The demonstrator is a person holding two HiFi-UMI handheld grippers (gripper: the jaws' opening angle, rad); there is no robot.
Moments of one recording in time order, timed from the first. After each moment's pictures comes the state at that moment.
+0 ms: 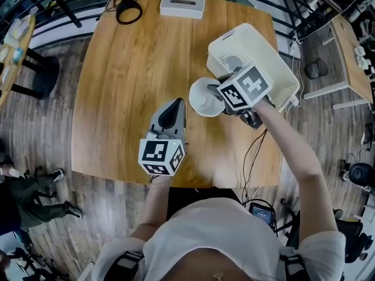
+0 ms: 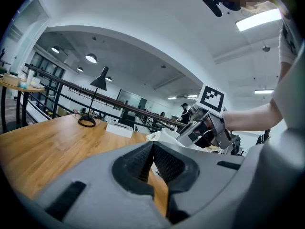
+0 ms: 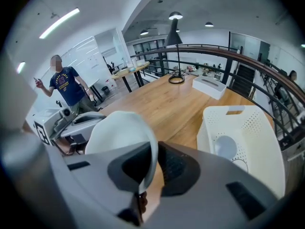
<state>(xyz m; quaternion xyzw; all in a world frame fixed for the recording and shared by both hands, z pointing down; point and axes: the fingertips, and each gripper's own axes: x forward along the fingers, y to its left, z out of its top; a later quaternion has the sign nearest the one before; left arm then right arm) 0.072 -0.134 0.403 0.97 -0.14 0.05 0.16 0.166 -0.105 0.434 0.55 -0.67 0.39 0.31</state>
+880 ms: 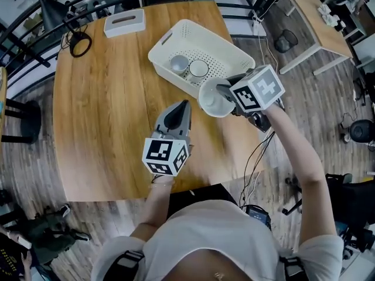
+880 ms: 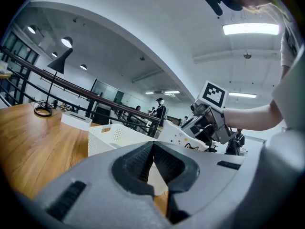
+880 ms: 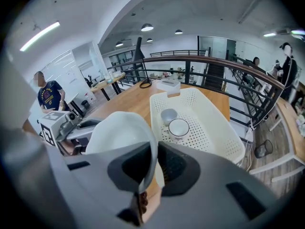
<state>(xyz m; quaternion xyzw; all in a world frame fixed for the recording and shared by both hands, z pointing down) 0.186 0.007 0.394 0.98 0.01 0.06 0.16 0.274 0.063 0.402 0.66 -0.58 0.40 0.25</state>
